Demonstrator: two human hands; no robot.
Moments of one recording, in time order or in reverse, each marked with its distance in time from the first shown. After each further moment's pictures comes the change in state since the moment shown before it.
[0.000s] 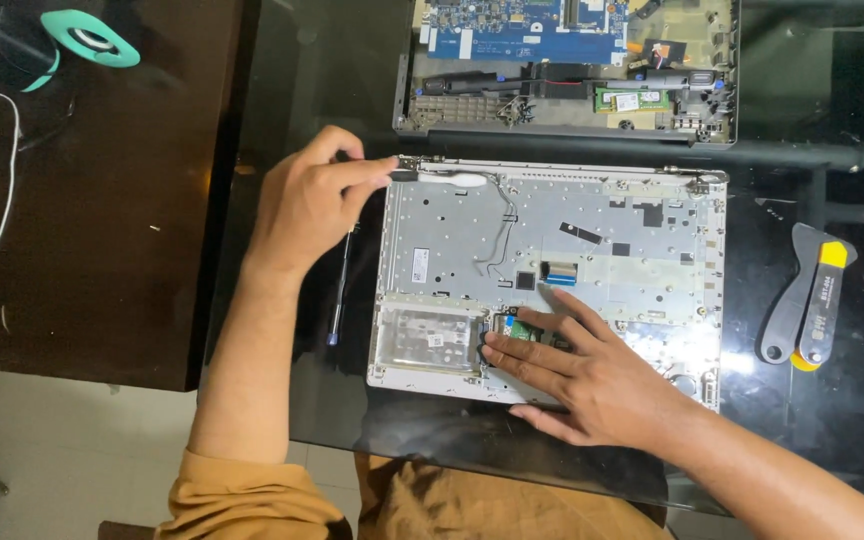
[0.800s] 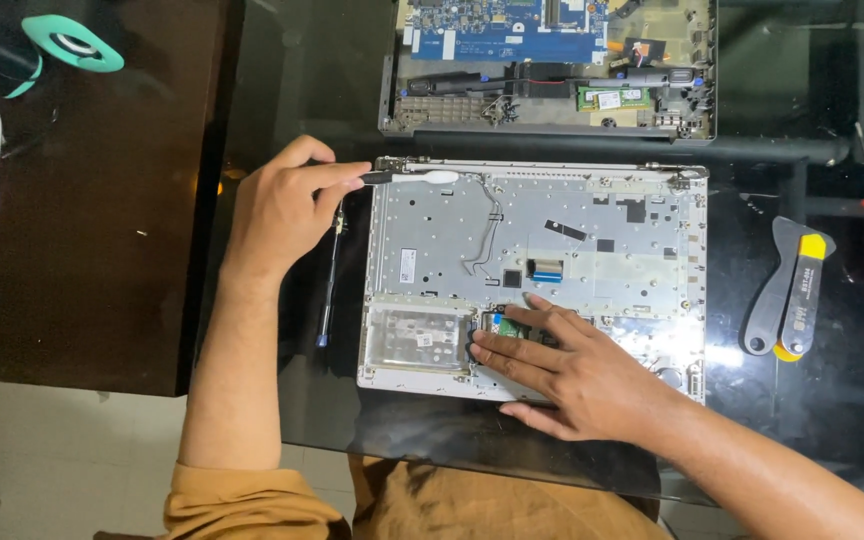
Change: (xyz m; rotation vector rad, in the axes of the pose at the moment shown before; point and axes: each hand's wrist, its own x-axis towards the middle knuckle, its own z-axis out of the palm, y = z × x) left_hand -0.008 -0.004 -0.008 0.021 -0.045 -0.115; right_hand -0.004 0.001 0.004 0.031 0.000 -0.008
